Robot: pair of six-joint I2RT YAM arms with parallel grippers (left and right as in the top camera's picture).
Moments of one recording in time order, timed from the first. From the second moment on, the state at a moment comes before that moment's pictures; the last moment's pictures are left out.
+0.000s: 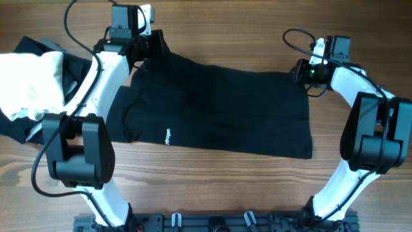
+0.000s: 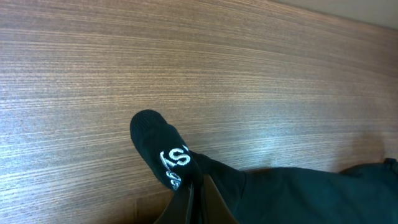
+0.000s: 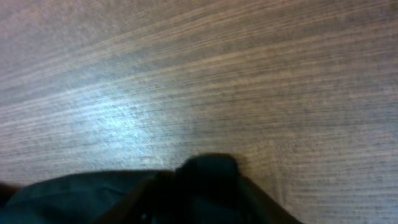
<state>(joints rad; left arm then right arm) -0.11 1.93 1.51 -0.44 0.29 -0.23 -0.16 2.04 1.27 -0.34 -0.26 0.14</state>
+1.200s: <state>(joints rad) -0.11 1.79 1.51 -0.93 0.12 -0.23 -0.18 1.66 1.27 -0.92 -0.07 0.28</state>
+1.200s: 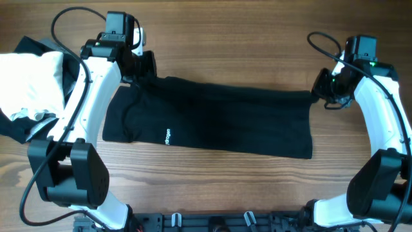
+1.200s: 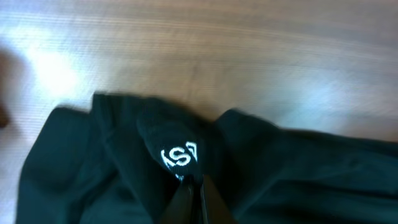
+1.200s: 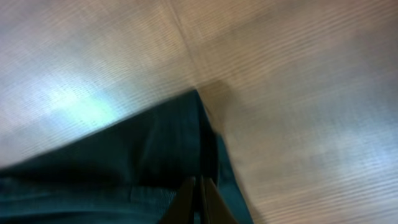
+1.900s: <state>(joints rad) -0.10 1.79 1.44 -1.16 -0.06 -0.23 -0.18 1.66 1.27 -1.18 0.04 0.29</state>
